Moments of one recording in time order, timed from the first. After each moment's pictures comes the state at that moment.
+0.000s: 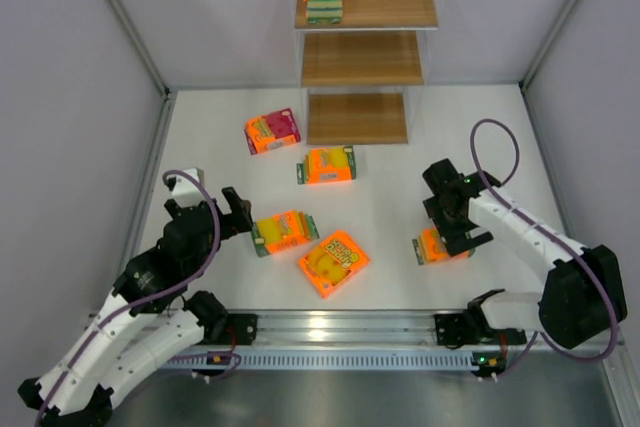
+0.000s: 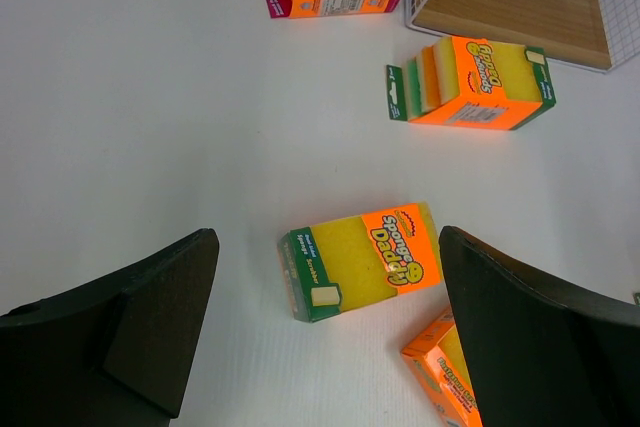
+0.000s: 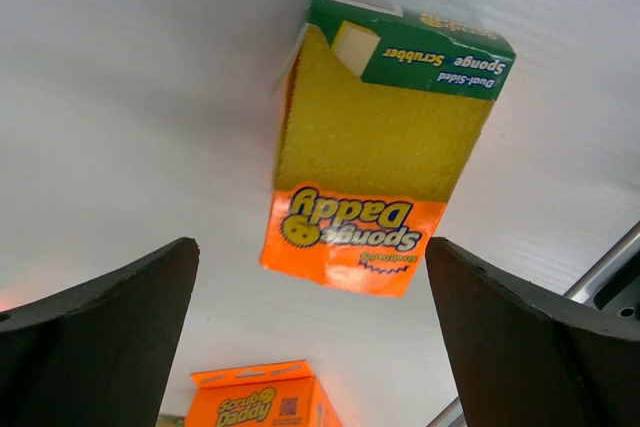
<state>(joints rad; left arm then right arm) -0.69 0.50 0.78 -0.73 -0.59 -0.55 0.43 1.27 0.86 -1.07 0.34 1.64</state>
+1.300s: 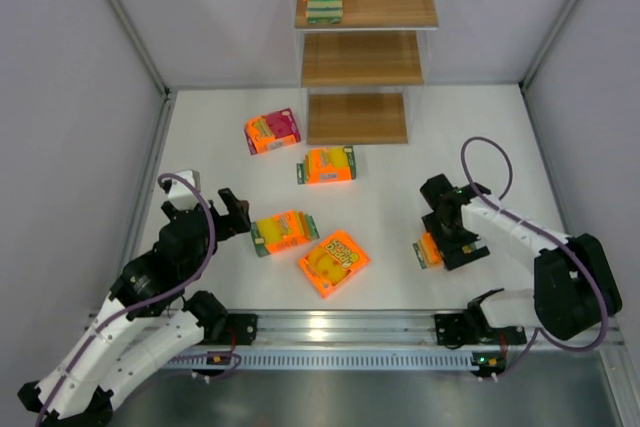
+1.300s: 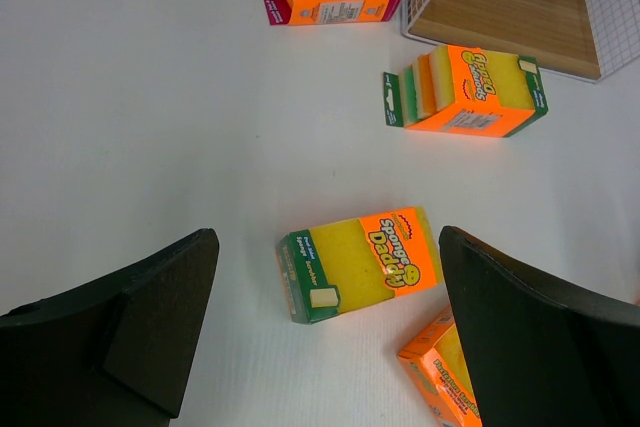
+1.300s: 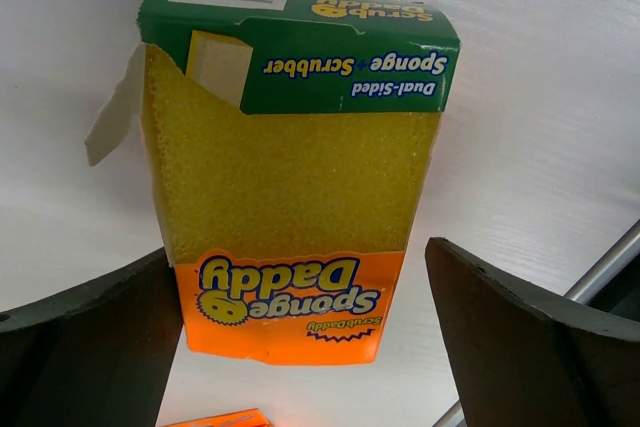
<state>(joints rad) -0.69 0.47 0.78 -0.73 -0.59 -0.56 0.43 1.32 0.76 -1.00 0.30 1.67</state>
